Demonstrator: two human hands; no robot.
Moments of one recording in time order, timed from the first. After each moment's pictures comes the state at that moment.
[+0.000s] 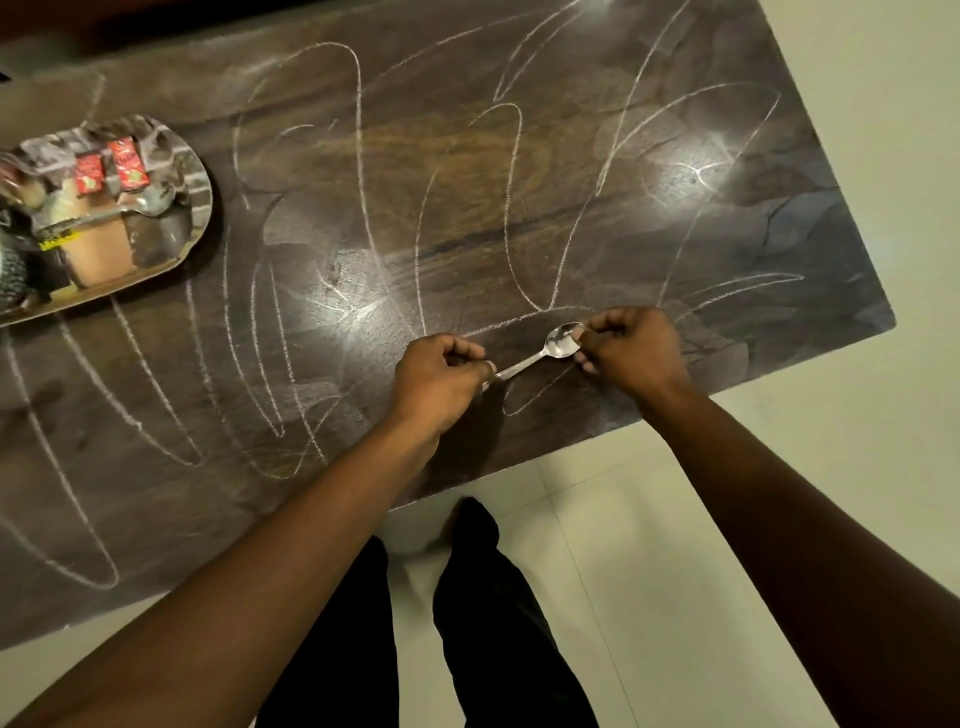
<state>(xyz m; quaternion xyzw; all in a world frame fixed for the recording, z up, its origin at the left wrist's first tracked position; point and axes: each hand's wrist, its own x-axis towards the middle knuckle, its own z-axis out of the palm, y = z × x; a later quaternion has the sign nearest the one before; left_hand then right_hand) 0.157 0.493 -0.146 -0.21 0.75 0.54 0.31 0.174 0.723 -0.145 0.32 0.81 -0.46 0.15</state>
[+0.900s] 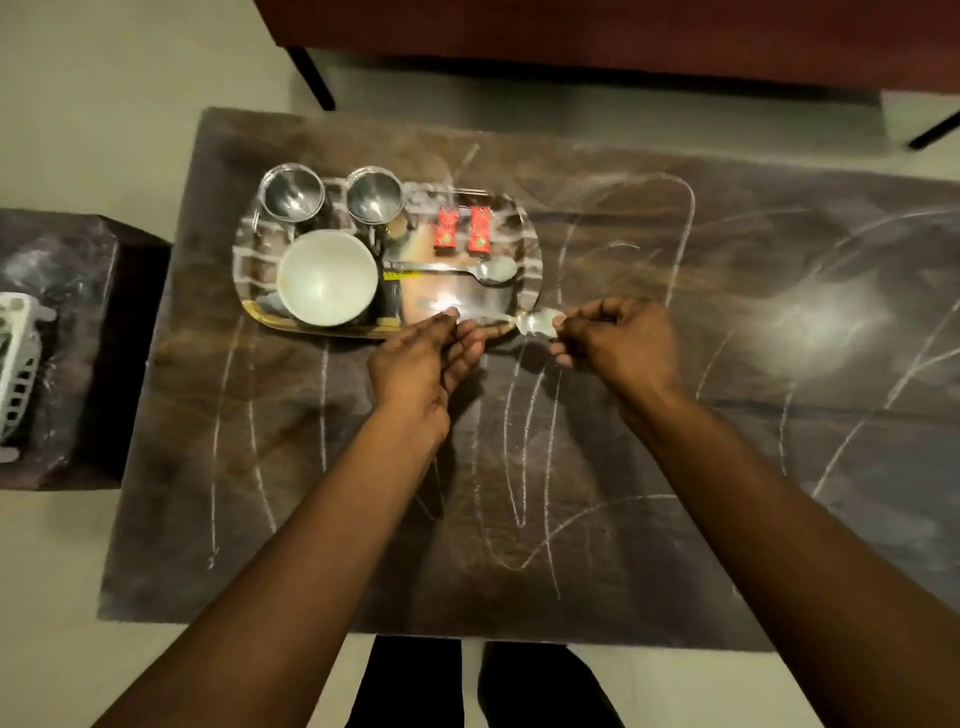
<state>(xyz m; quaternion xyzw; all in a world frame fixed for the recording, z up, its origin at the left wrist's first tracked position) 0.040 0.214 -0.114 -0.48 0.38 0.79 0.04 -0.008 0.398 -0.097 0.21 0.77 -0.56 0.21</state>
